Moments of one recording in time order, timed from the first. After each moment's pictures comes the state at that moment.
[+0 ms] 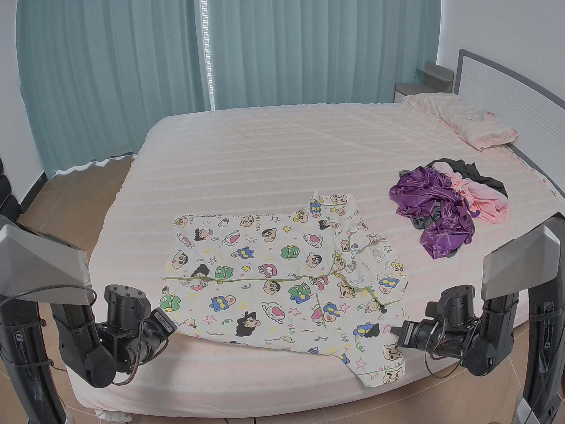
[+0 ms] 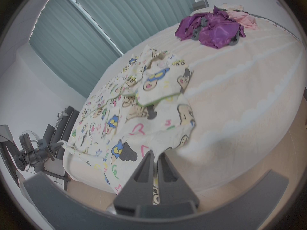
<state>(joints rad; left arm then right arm) -0.27 2.17 -0.23 -1.24 0.21 -0.93 0.29 2.36 -0.30 -1.42 0.12 0.52</state>
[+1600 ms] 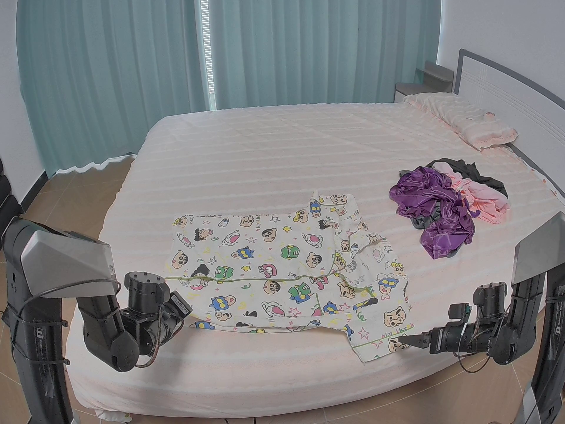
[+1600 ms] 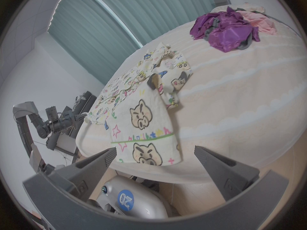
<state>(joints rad) -0.27 2.30 -0.45 -1.23 0.23 -0.88 0.05 2.35 -0.22 -1.37 0.56 0.18</state>
